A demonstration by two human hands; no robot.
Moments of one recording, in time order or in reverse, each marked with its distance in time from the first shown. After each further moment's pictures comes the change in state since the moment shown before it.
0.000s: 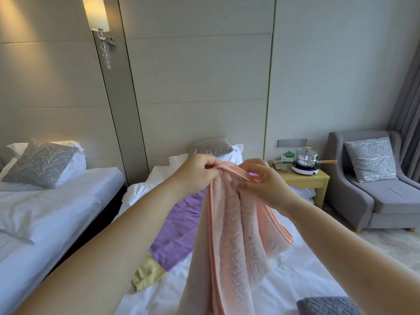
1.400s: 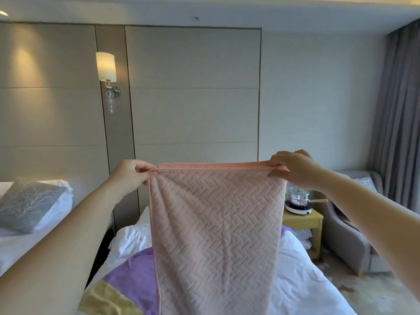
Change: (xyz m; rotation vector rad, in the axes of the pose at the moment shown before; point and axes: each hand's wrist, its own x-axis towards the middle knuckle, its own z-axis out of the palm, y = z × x) left_hand 0.014 -0.052 -0.174 -0.043 0.363 -0.043; right_hand 0.069 -0.076 -0.092 -1.154 0.039 -0.228
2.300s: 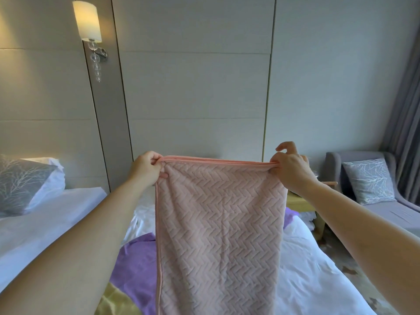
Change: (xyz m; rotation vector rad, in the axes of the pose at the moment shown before) left_hand 0.117 -0.105 0.091 -0.026 0.097 -0.206; right_hand 0.100 0.016 0.160 0.105 0.051 0.296
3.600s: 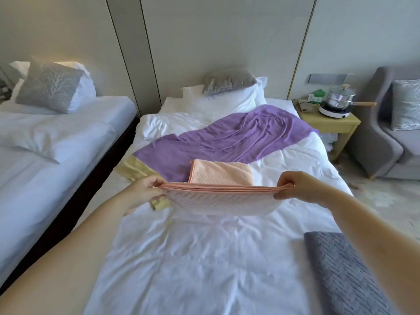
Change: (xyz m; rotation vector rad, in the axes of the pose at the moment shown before) left_hand -0.282 -0.168 -0.035 -0.023 -0.511 -0.519; right_hand -0.258 0.038 0.072 0.516 -0.881 0.182
